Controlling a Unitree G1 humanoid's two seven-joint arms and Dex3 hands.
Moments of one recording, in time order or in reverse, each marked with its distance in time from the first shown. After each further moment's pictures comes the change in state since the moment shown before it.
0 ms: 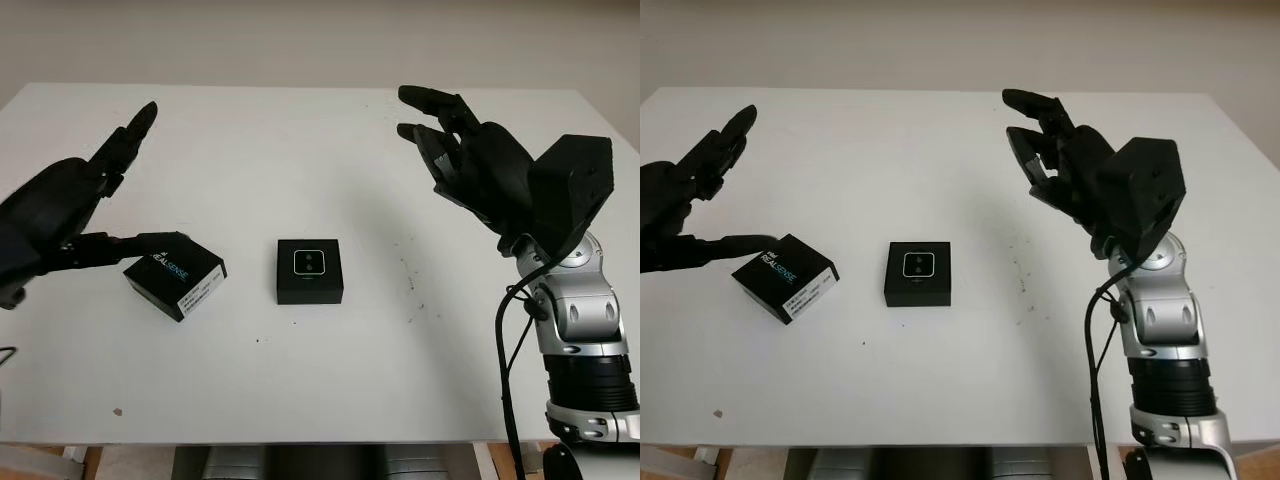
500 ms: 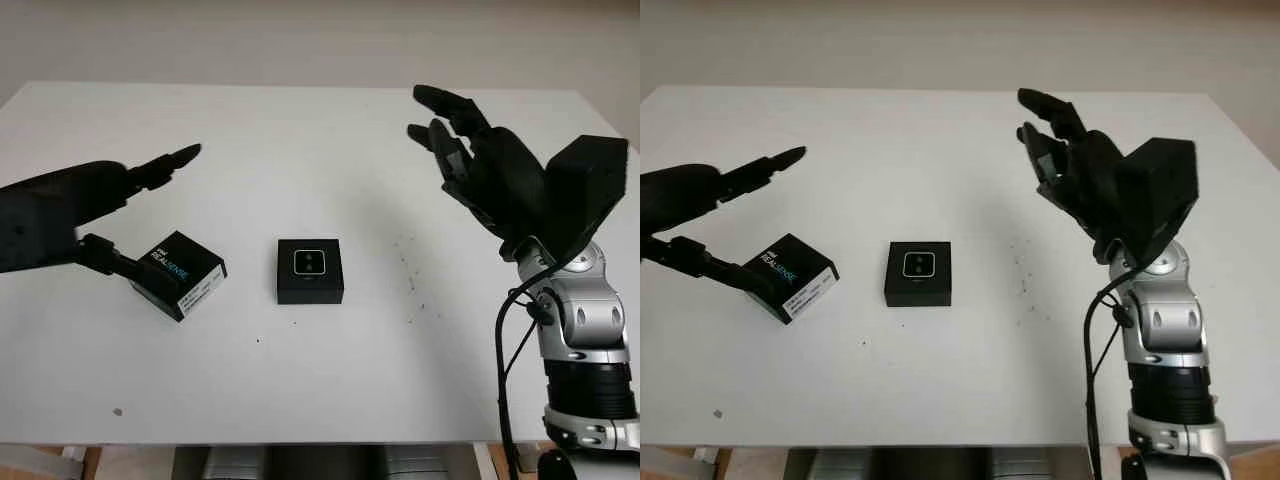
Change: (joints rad) left arm -0.212 0.136 -0.296 0.163 0.260 -0.248 -0.189; right arm 0.031 0.060 -0.047 -0.076 0.096 0.101 -0.090
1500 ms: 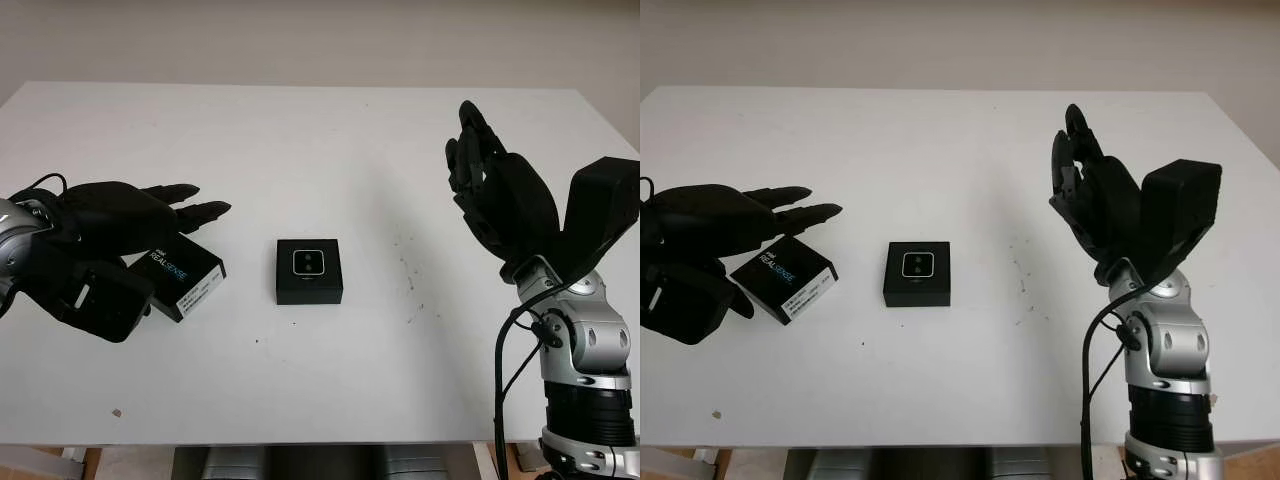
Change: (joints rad) left arm -0.121 0.006 -0.173 0.186 0.387 -0.284 0.083; right arm 0.078 0.019 -0.047 -0.032 0.080 0.059 -0.028
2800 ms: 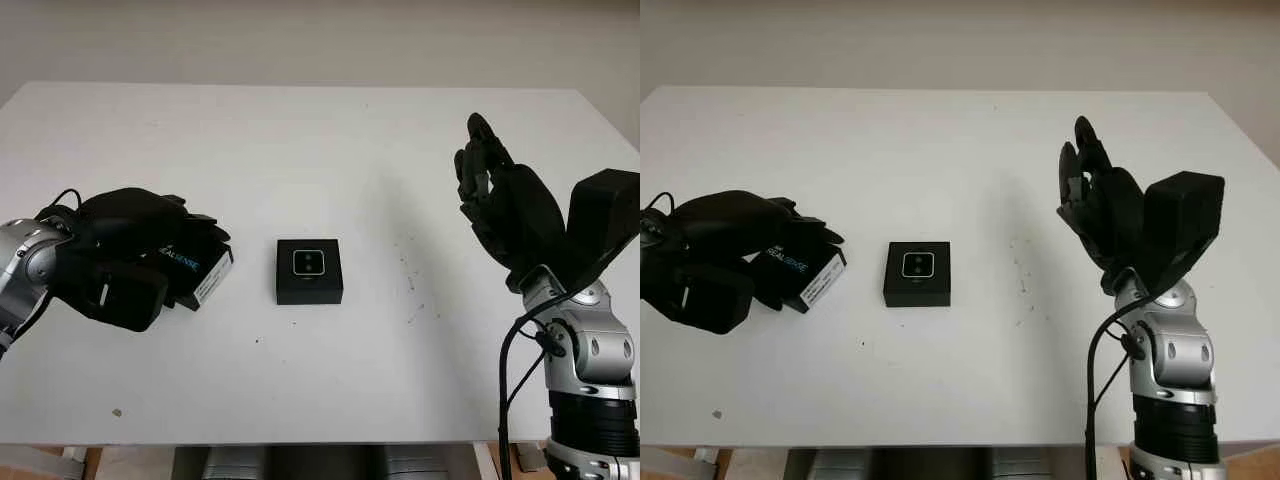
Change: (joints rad) left arm -0.022 -0.102 -0.052 0.187 -0.001 -0.115 0.234; right arm 0.031 -0.003 -0.013 -0.009 -0.017 -0.003 -0.021
